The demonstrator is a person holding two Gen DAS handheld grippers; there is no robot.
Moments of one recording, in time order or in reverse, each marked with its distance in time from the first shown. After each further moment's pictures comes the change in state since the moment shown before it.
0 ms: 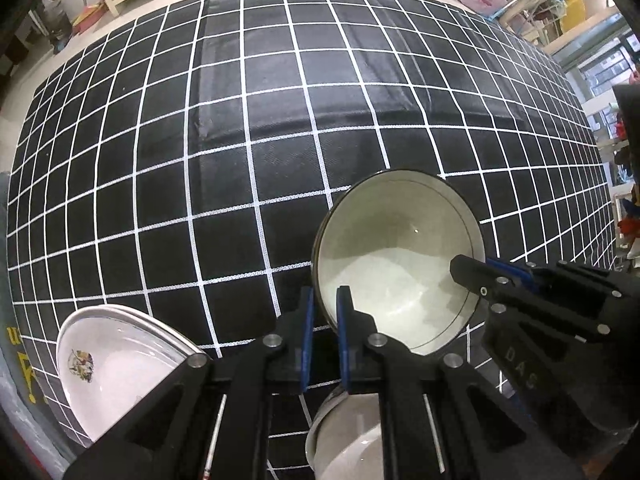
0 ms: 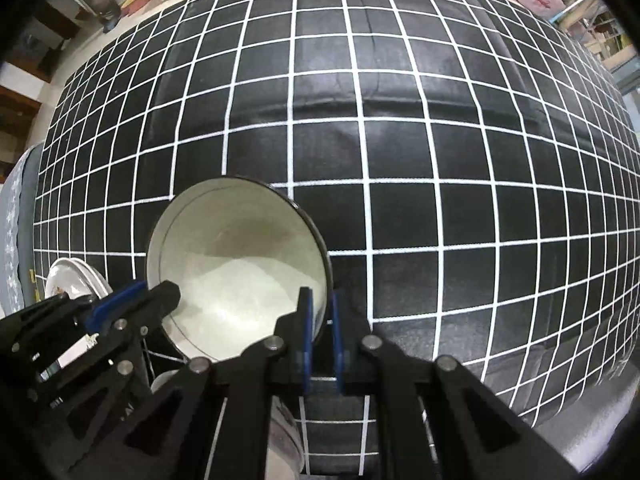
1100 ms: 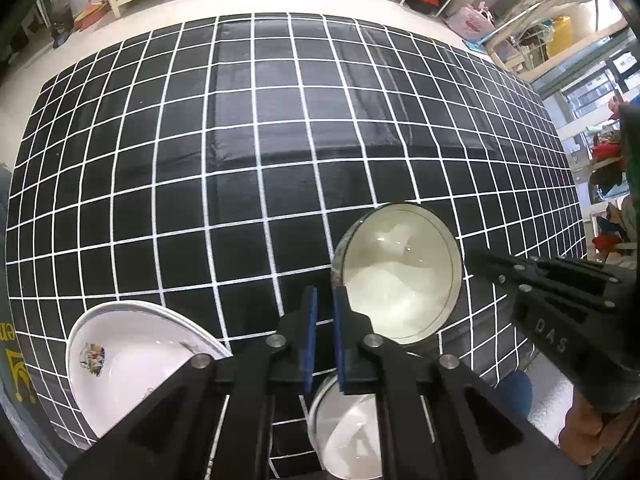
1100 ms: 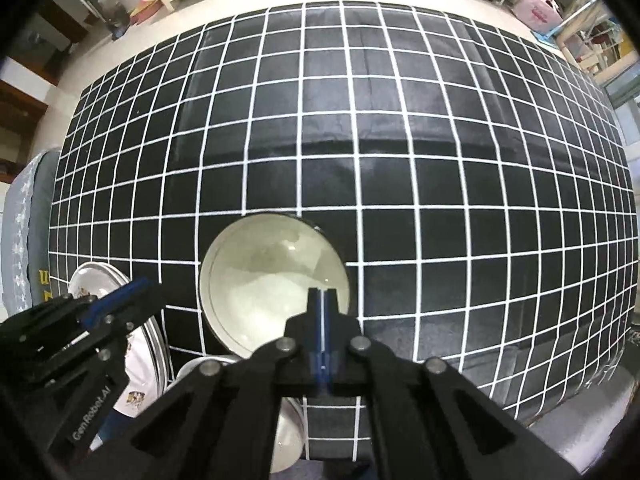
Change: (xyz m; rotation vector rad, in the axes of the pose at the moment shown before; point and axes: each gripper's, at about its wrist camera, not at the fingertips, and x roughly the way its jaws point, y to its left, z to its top) left arm -0.051 -0.001 0.016 -0.036 -0.071 -0.087; right arm -0.071 0.254 -0.021 -0.023 -0.060 -0.028
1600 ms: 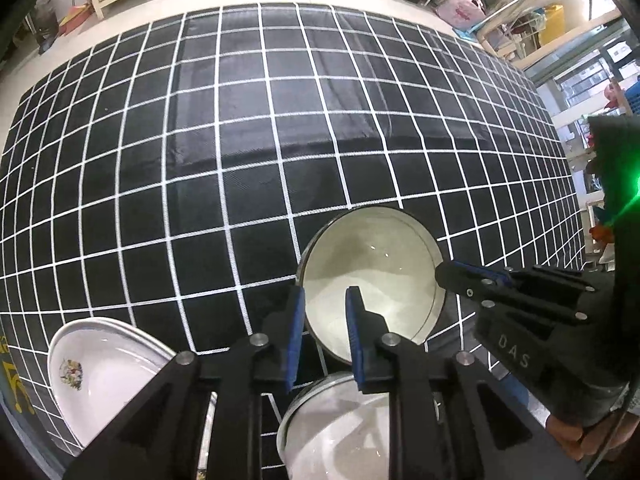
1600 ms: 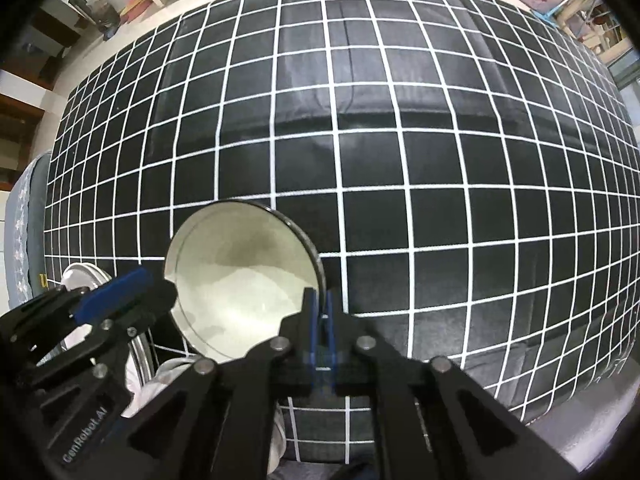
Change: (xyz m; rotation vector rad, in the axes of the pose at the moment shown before) left arm 0.037 -0.034 0.018 0.037 0.035 -0.023; right arm 0.010 -0.040 -0.015 0.027 0.062 0.033
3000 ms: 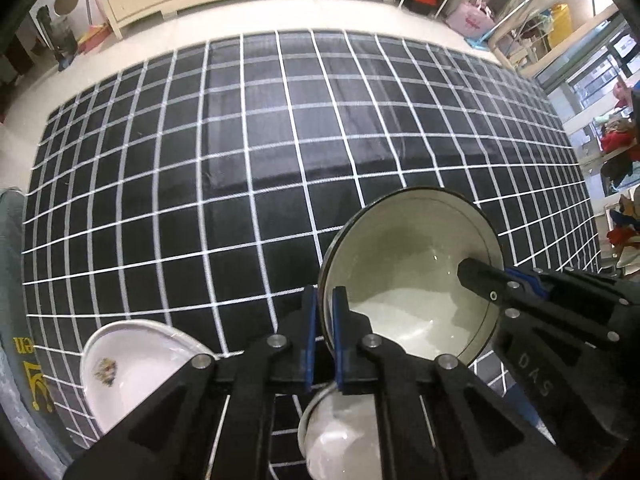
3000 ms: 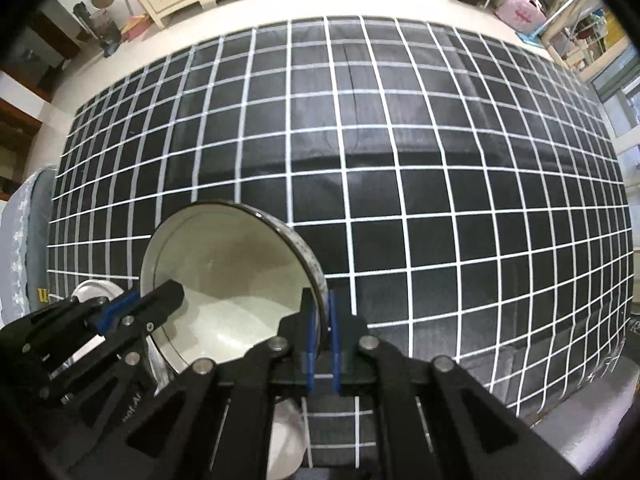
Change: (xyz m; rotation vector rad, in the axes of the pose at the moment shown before) left arm -0.030 -0.018 0.002 0.008 -0.082 0.093; right arm 0.038 -0.123 -0.061 -0.011 -0.117 -0.038
